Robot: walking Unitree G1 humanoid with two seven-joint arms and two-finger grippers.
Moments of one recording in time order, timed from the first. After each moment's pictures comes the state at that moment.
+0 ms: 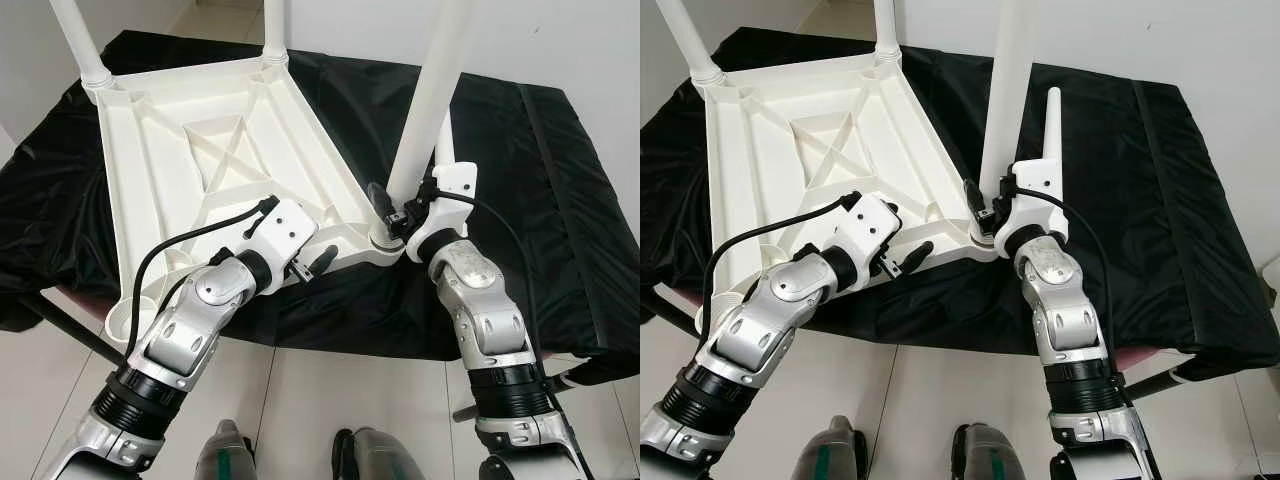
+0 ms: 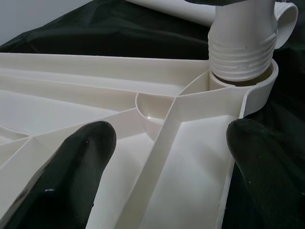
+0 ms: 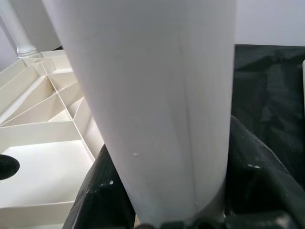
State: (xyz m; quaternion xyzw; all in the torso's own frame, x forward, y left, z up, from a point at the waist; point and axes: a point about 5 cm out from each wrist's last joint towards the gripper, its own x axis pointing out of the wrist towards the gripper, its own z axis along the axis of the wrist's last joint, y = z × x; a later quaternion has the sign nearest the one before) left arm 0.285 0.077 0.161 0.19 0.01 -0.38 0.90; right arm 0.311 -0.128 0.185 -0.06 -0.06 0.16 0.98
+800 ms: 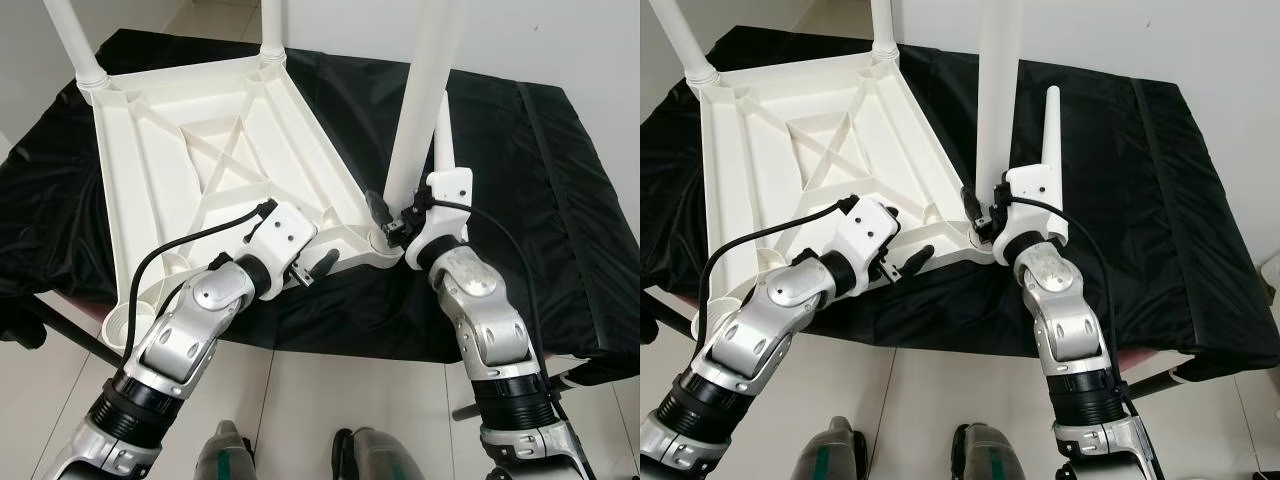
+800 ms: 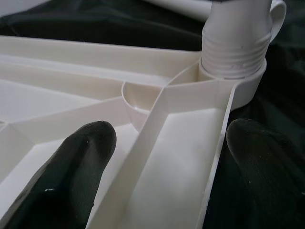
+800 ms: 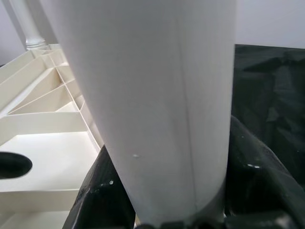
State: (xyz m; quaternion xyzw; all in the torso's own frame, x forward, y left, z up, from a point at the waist) left arm 0.274 0.080 0.155 0.16 0.03 -0.39 0.91; right arm 0.299 -0.123 0.182 -0.08 -0.07 0.20 0.98
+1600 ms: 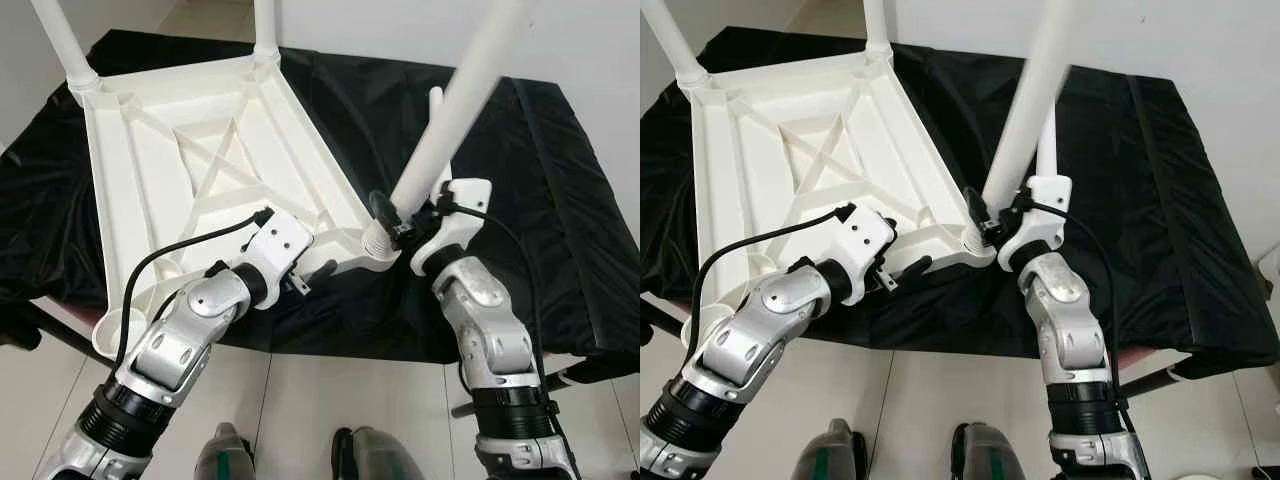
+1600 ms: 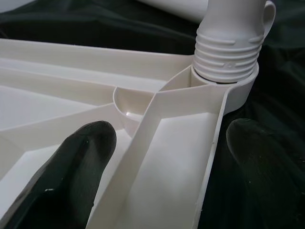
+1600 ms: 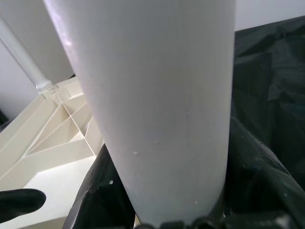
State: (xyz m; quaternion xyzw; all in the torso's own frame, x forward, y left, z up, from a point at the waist) left arm 0.269 0.080 0.159 0.16 0.03 -0.40 0.90; right arm 0.299 -0.137 0.173 0.05 -0.05 0.17 0.98
